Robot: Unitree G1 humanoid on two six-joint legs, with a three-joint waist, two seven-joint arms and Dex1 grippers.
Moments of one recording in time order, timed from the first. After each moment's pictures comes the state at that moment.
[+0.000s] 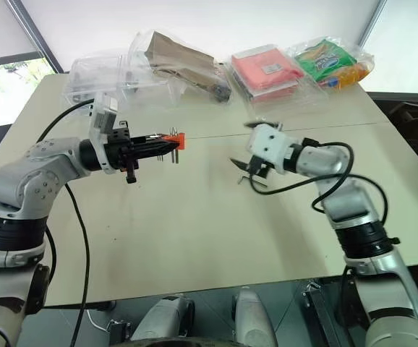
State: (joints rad) left arm -0.62 0.61 0.05 -0.18 -0.70 0.74 -0.96; right arm -0.59 -0.72 0.15 -0.05 0.09 0.40 0.93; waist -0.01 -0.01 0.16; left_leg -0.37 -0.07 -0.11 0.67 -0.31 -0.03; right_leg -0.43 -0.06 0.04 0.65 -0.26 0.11
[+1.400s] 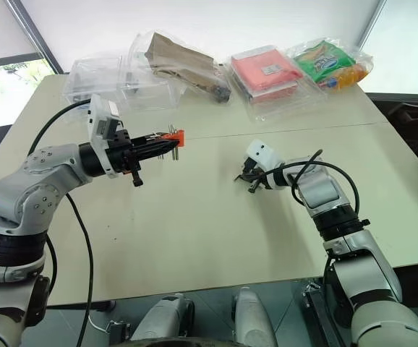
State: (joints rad) left arm -0.56 0.60 0.06 -0.30 -0.69 0.71 -0.81; right arm -0.71 -0.57 0.27 0.27 0.02 0.63 0.91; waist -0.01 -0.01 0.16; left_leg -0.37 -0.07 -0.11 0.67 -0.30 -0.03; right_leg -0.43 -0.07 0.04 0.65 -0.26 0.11
